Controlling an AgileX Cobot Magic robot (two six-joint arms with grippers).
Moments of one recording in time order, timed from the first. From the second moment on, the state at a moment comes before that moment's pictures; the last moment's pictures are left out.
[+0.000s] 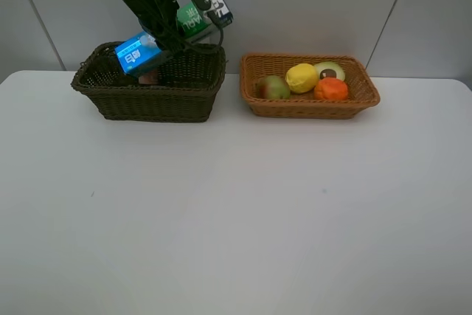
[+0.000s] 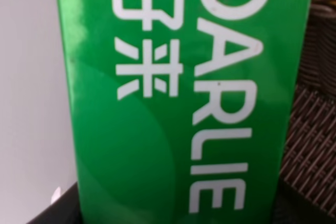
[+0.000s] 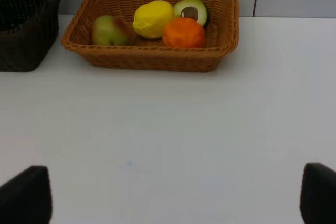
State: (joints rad) left arm -0.36 2.19 -1.79 0.10 0.57 0.62; right arm -0.01 0.00 -0.52 0.15 1.04 -0.14
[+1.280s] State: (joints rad) left arm -0.36 2.22 -1.79 0.00 0.59 0.69; right arm -0.01 0.00 -0.52 0.15 1.04 -0.14
